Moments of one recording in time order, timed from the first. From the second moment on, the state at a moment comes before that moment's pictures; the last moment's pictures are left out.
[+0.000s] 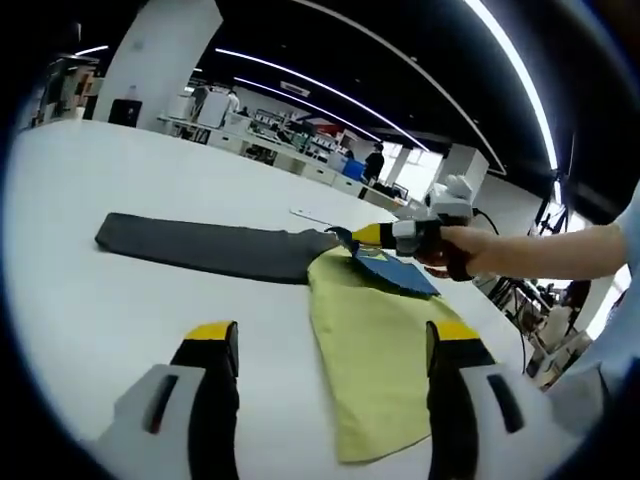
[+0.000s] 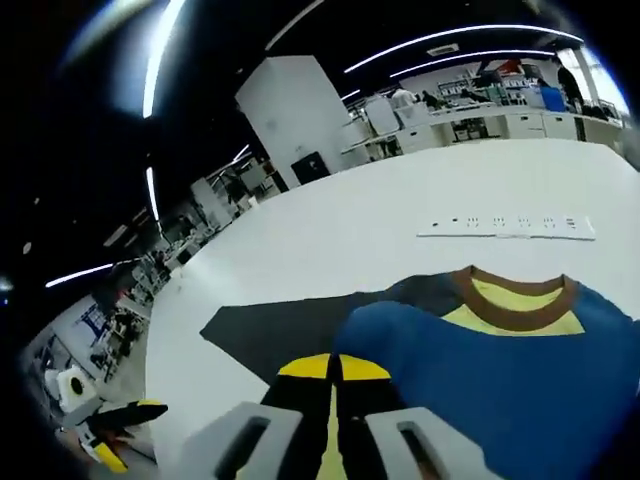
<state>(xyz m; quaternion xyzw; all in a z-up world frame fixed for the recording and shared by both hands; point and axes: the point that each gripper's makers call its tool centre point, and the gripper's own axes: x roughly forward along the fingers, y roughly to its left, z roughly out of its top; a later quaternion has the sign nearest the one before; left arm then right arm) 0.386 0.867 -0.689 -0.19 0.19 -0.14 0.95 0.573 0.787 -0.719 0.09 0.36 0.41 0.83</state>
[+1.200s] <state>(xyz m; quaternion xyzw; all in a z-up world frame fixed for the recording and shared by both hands) 0.387 0.871 -0.692 -0.20 0.18 -0.12 0.95 0.555 0.798 -0.752 -0.04 0.32 0.45 0.83</state>
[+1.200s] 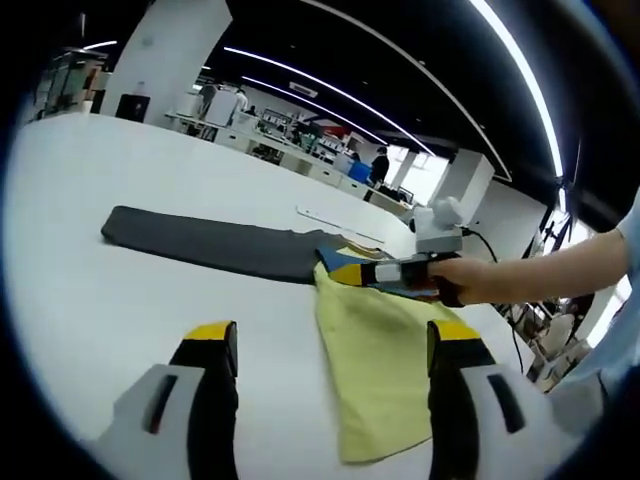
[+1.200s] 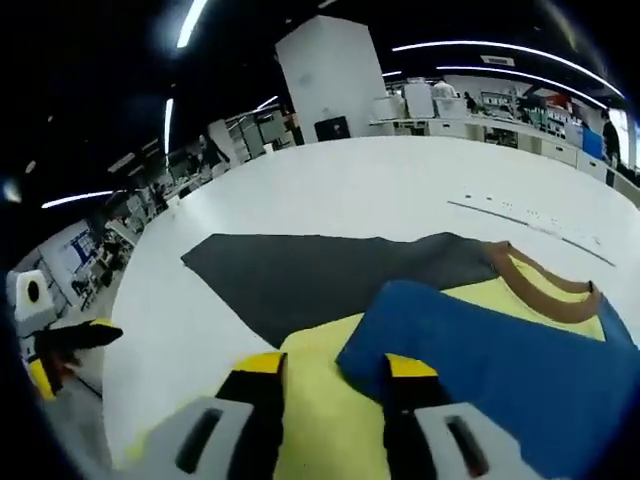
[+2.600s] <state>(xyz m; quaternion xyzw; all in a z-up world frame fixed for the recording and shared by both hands) 0.402 0.972 -0.723 -0.20 0.22 -0.01 0.95 0.513 0.628 -0.703 -0.02 0.26 0.39 0.88</state>
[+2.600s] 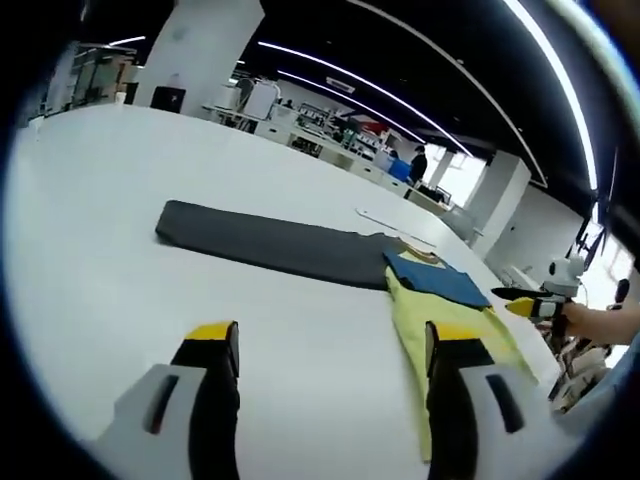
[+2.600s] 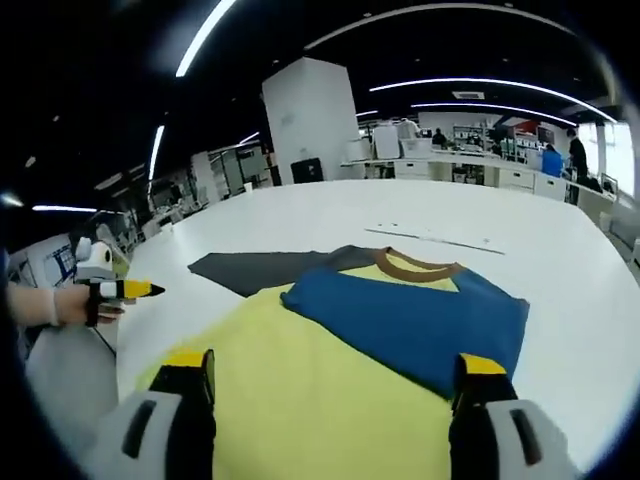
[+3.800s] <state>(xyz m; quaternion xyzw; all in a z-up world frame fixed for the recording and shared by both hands) 0.464 1.115 -0.758 -0.18 0.22 0.16 0.95 0.453 0.527 -0.691 0.08 0.26 0.28 0.92</state>
